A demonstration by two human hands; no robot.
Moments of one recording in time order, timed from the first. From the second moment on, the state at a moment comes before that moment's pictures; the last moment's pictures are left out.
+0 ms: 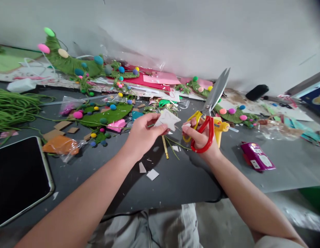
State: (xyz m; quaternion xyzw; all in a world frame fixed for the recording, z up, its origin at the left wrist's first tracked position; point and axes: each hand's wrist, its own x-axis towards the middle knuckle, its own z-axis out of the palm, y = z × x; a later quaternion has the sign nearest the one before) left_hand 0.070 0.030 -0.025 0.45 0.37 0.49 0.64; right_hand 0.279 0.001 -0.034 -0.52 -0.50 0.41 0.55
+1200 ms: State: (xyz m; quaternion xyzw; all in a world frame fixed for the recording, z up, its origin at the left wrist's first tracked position) left_hand 0.068 0.028 -0.024 0.44 0.36 0.43 0.70; right_hand 0.274 -0.005 -0.021 -0.58 -0.58 0.36 0.44
